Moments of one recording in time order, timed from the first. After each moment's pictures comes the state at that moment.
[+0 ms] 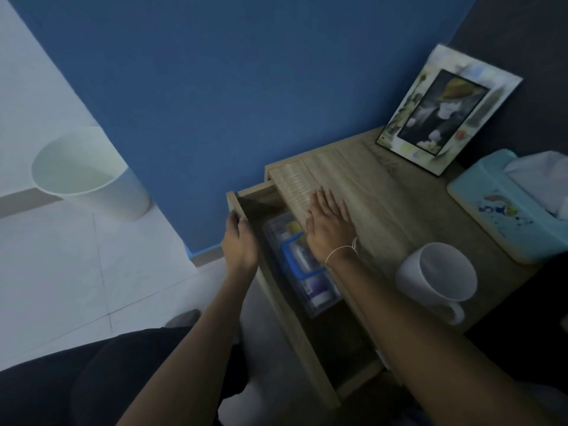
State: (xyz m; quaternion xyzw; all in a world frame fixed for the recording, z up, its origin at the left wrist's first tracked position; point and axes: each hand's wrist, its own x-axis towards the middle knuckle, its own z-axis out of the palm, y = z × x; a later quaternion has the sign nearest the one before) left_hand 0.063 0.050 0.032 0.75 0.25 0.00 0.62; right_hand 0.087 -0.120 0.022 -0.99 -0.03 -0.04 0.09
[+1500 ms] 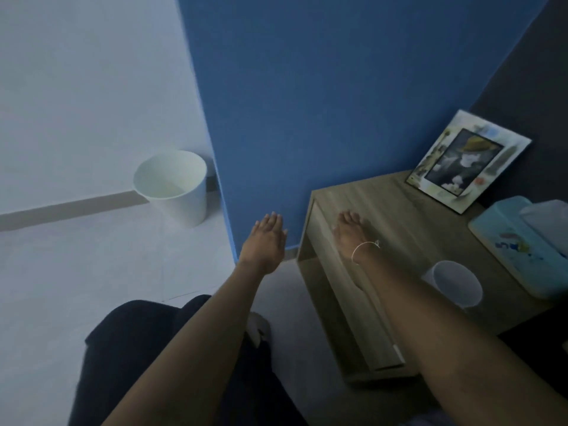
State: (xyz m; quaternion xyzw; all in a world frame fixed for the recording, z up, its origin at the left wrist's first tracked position) left_hand 0.023 0.120 0.104 0.97 -0.05 -0.07 0.24; right_hand 0.086 -0.088 0.087 -0.99 -0.06 0.11 0.03
